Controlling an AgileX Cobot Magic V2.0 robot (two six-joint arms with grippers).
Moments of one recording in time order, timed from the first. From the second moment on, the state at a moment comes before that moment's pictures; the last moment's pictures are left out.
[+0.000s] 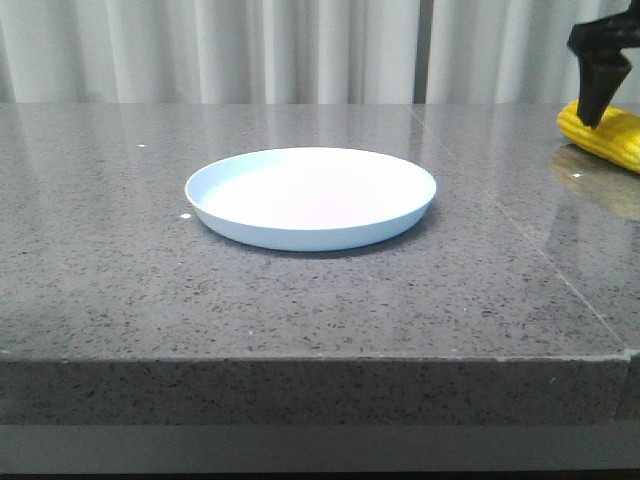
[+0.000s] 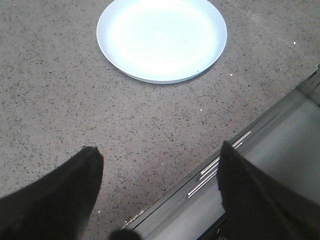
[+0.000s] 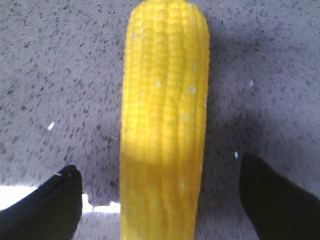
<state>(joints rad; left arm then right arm) -0.69 0.71 -0.82 0.05 0.86 -0.05 -0.05 1.88 -1.66 -0.01 0.90 -0.03</state>
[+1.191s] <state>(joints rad) -0.69 0.71 -0.82 0.05 0.86 -0.05 0.16 1.72 -1.67 0.06 0.91 -0.03</state>
